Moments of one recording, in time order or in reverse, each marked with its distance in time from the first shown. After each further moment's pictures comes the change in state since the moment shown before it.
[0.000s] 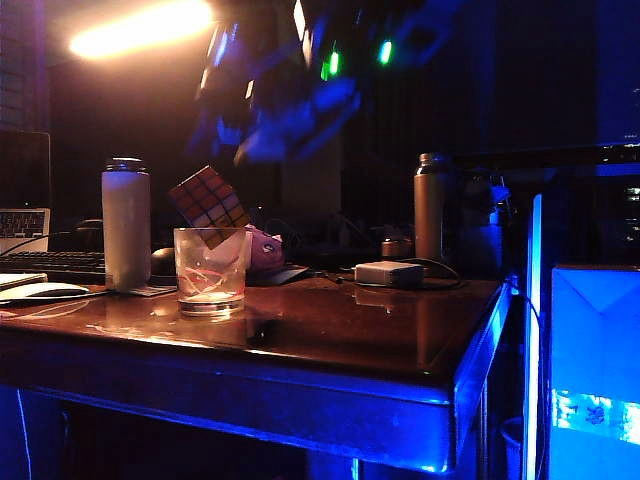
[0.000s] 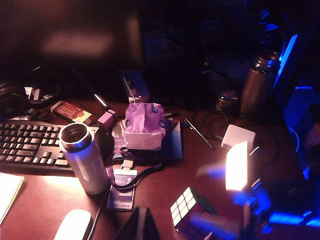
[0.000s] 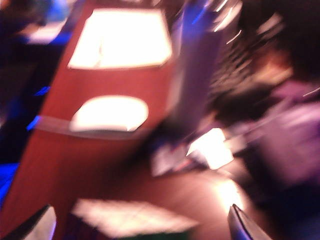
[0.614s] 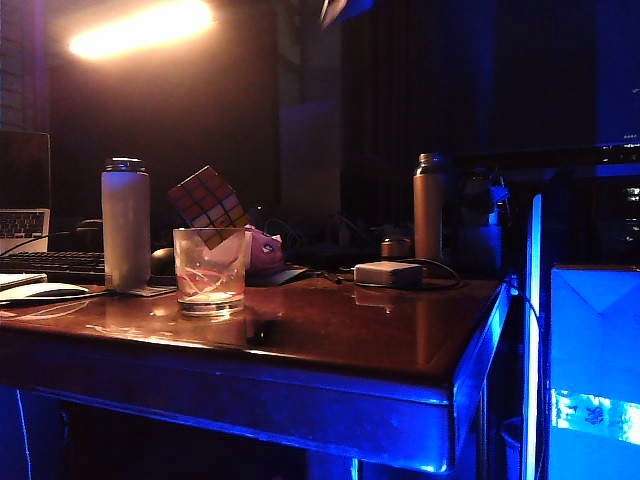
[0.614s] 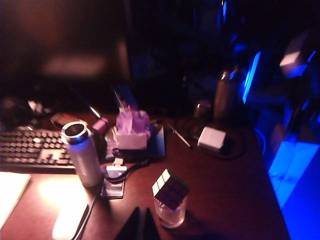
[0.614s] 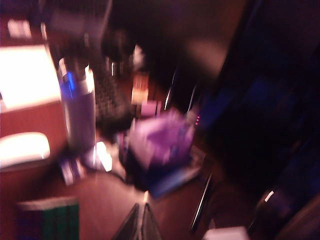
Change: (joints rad) left arm 0.000 -0.303 -0.004 -0.198 0.043 -0.005; right arm -0.072 -0.447 0.001 -0.400 0.286 0.002
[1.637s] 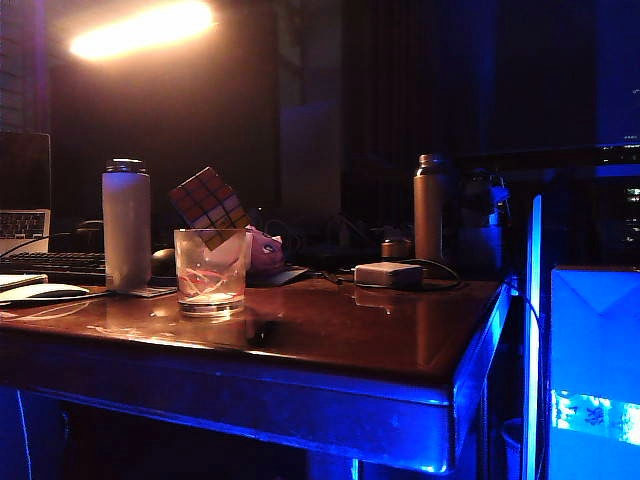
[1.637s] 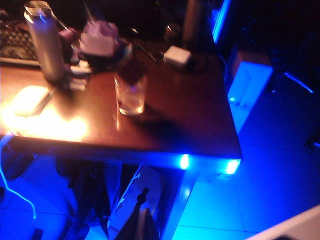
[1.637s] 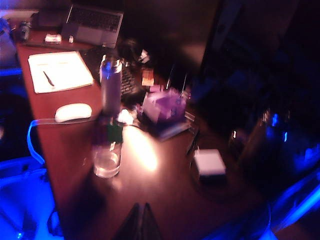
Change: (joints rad) left arm 0.000 -0.756 -0.523 -0.347 0.062 -0.094; right arm 0.002 -0.788 -0.176 -0.608 0.007 0.030
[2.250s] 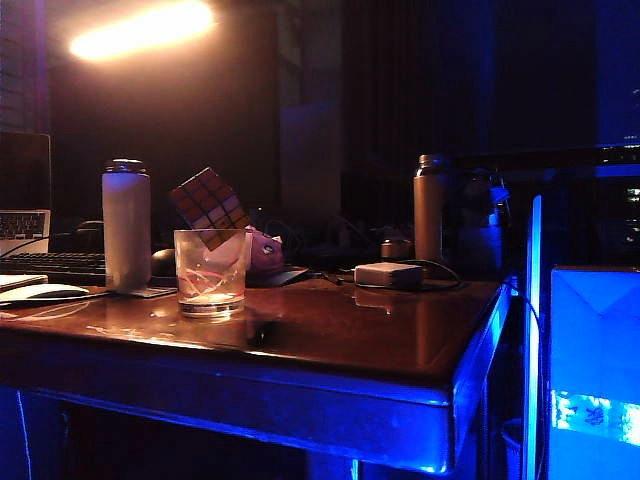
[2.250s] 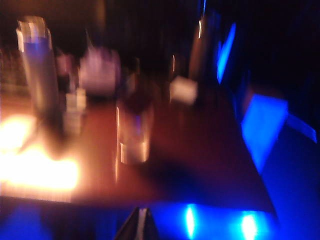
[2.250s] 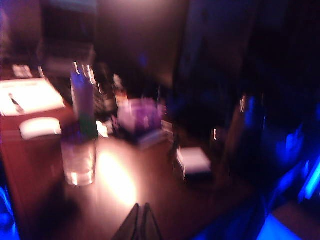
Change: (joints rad) left arm 0.000 -0.246 -0.656 0.624 0.001 -0.068; right arm -0.004 -0.605 -0.908 0.544 0.095 0.023
